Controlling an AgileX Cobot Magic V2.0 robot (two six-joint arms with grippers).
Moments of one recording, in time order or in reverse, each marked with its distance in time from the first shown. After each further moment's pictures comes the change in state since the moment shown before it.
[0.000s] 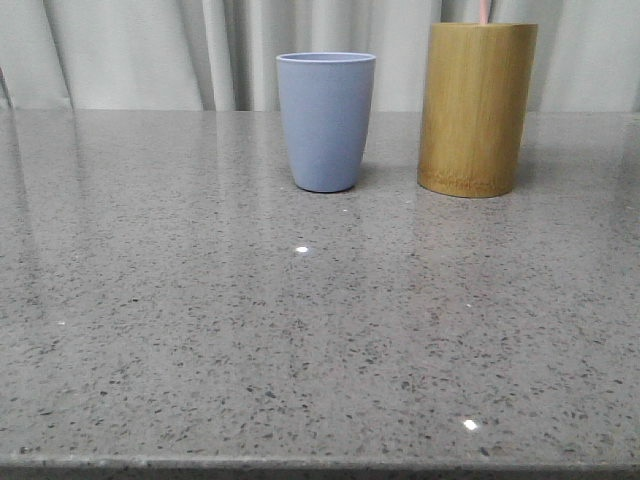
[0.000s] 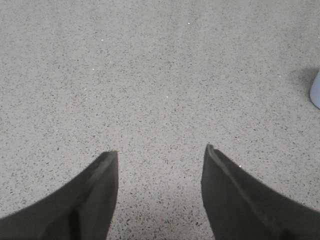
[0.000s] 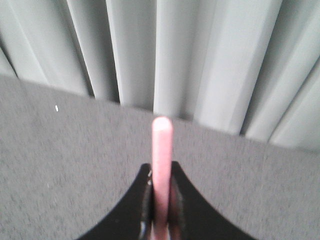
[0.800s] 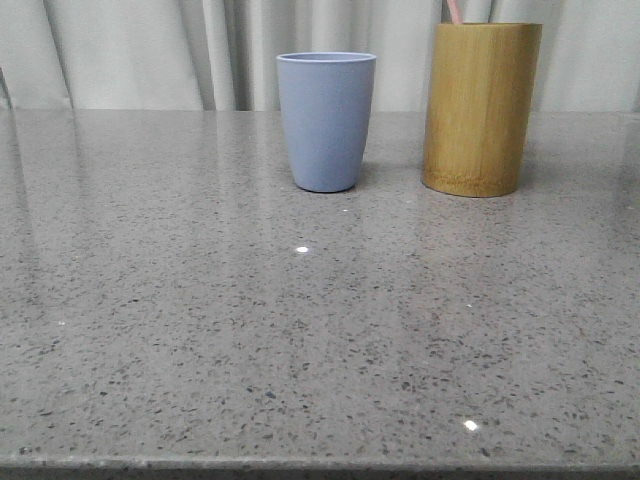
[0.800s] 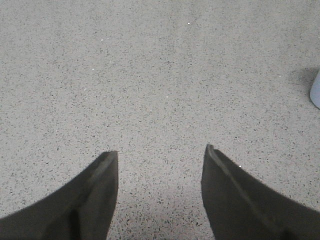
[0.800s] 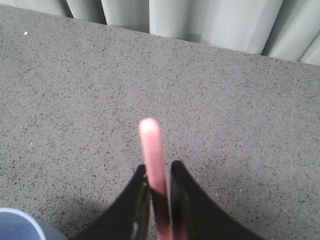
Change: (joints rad) left arm 0.000 0.000 0.000 -0.002 0.000 0.000; right arm -0.005 0.179 0.002 0.011 0.095 0.045
